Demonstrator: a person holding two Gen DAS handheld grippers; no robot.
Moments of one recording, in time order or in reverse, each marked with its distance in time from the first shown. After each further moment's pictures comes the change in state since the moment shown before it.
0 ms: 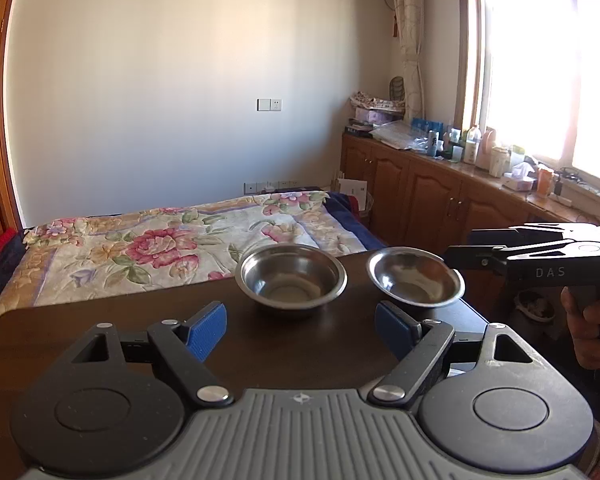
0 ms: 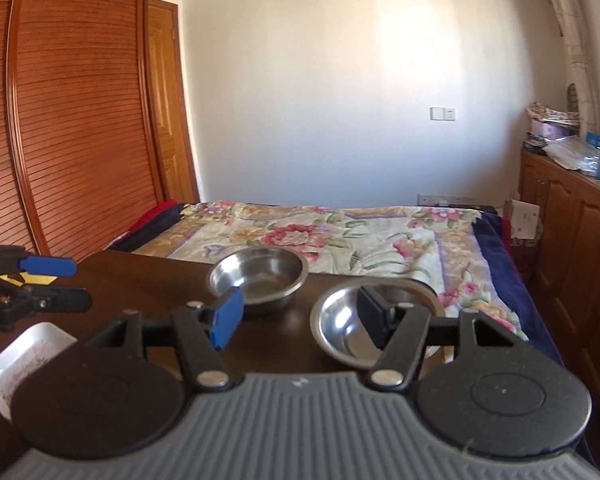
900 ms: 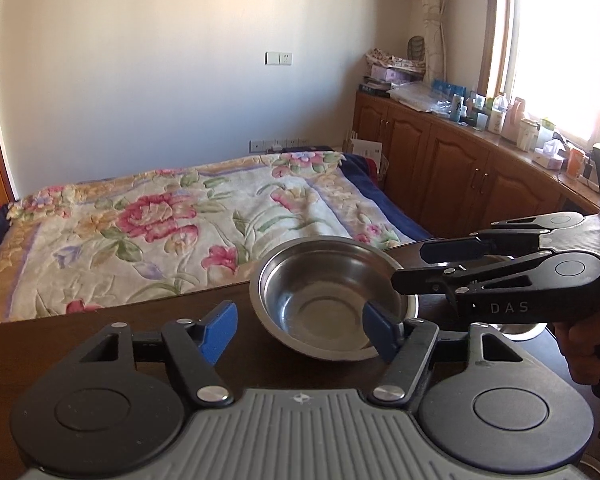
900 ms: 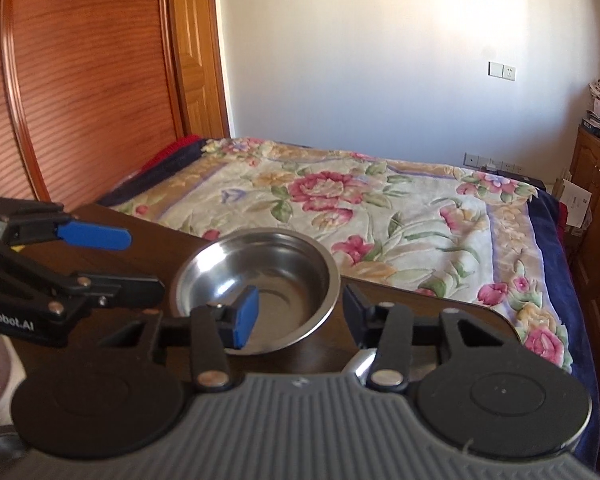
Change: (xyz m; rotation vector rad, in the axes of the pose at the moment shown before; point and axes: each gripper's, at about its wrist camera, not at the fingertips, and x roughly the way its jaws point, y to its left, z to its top) left arm 0.120 0.038 0.024 -0.034 0.142 0.001; right arm 0.127 0.003 0.026 -0.090 0.213 0.089
